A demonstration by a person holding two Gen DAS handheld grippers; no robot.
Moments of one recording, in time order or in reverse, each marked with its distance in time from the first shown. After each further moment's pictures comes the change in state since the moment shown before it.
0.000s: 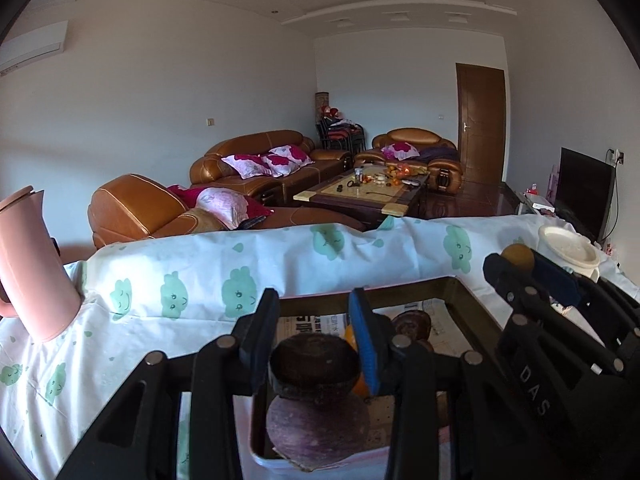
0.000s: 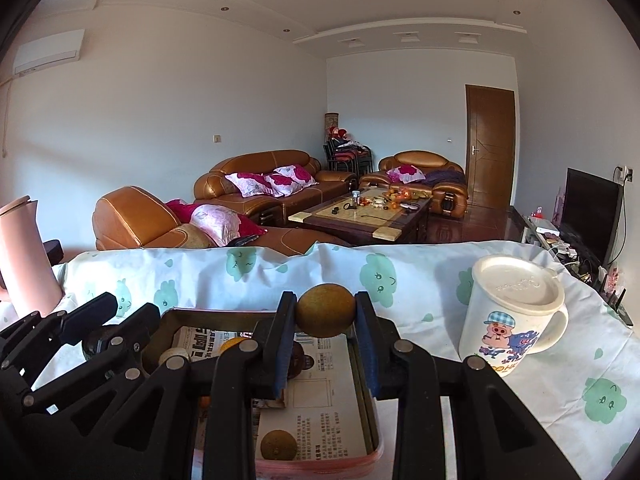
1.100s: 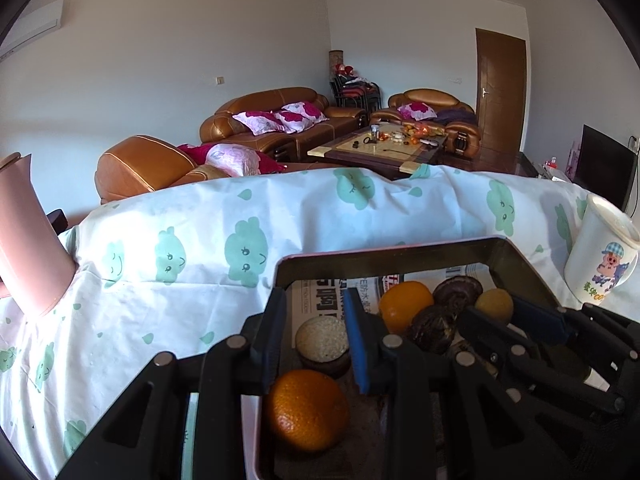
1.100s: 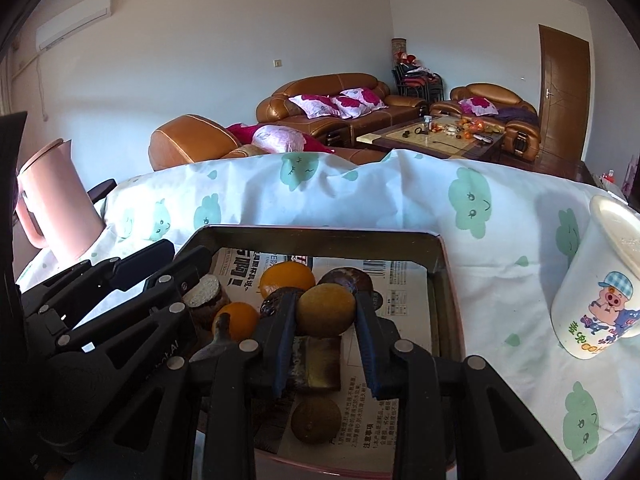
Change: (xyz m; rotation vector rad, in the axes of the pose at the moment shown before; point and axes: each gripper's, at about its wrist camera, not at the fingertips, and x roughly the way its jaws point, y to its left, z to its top) left arm 0.041 0.014 -0.017 -0.016 0.162 0.068; right arm 0.055 0.014 -0.026 -0.055 0.301 0.275
